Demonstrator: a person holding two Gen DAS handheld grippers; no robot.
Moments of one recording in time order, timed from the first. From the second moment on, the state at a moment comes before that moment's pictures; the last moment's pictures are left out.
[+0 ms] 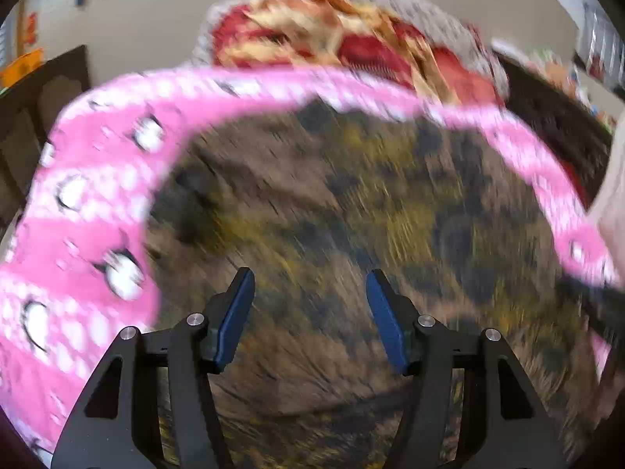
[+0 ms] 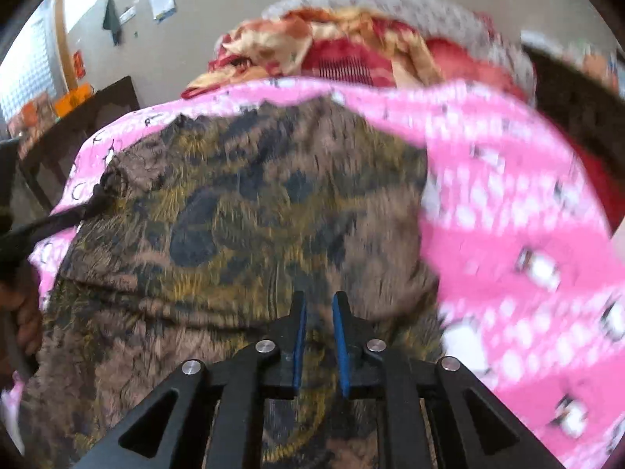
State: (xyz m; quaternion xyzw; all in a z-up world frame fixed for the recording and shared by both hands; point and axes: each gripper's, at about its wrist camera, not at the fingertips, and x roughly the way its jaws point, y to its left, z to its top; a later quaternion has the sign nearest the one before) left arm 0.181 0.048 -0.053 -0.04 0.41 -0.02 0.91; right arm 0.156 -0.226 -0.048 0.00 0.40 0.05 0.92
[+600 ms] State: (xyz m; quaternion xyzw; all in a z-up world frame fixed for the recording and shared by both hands) left arm 0.261 0.024 0.042 0.05 0.47 0.06 0.88; right arm 0.232 -0.193 0.032 -0.10 0.49 -0.03 0.87
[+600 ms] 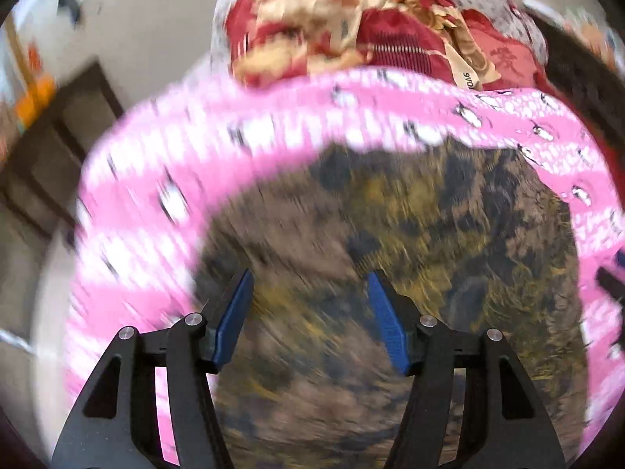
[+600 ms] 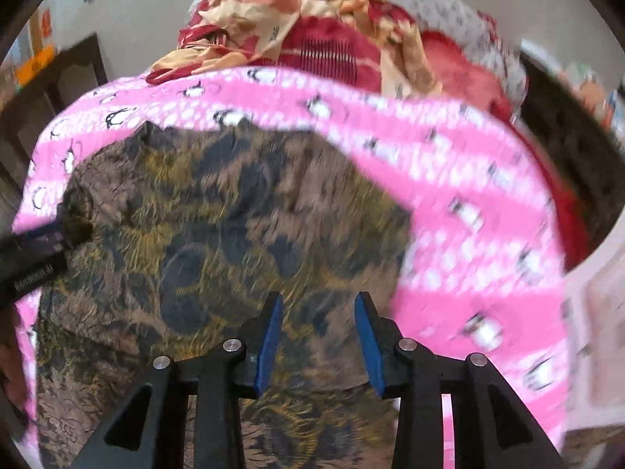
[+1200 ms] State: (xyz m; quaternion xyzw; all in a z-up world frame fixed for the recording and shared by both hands) left arm 0.266 0.048 0.235 0.16 0.29 0.07 0.94; right arm 0.257 -0.141 0.253 -0.29 0.33 -0.09 0.89
